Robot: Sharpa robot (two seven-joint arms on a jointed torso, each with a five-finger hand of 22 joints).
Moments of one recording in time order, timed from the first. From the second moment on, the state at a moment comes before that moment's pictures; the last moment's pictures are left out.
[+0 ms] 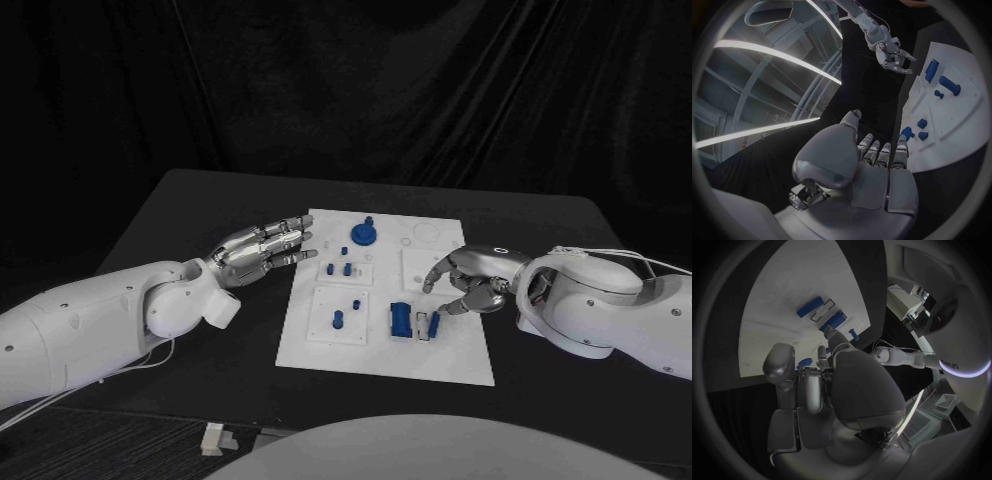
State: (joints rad) left arm 1.10 -0.77 -0.21 1.26 -0.03 0.40 0.40; left_hand 1.39 0.26 -0.12 0.10 0.50 0.20 0.07 0.08 0.03 0.03 0.05 0.08 0.02 0.01 0.08 0.01 0.00 0.17 0.10 0.20 0.05 0.21; right arm 1.14 -1.15 -0.21 1.86 -1.48 -0.22 -0.18; right_hand 1.46 -0.05 0.04 0.01 0.33 0.81 0.02 0.21 0.39 1.47 -0.06 1.57 1.31 1.47 -0.11 1.53 1.31 0.11 1.45 0.00 1.00 1.31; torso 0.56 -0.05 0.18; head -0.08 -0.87
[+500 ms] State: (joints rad) left arm 1.10 -0.77 -0.21 1.26 -0.03 0.40 0.40; left_hand 1.39 0.26 -0.12 0.10 0.50 0.20 0.07 0.08 0.03 0.03 0.05 0.08 0.02 0.01 0.08 0.01 0.00 0.17 0.10 0.20 0.05 0.21; right arm 1.11 -1.12 -0.21 1.81 -1.76 -0.17 -0.14; right_hand 1.45 -0.17 0.25 0.11 0.11 0.88 0.02 0.18 0.27 1.47 -0.07 1.57 1.31 1.47 -0.12 1.54 1.31 0.11 1.45 -0.01 1.04 1.31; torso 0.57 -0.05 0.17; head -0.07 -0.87
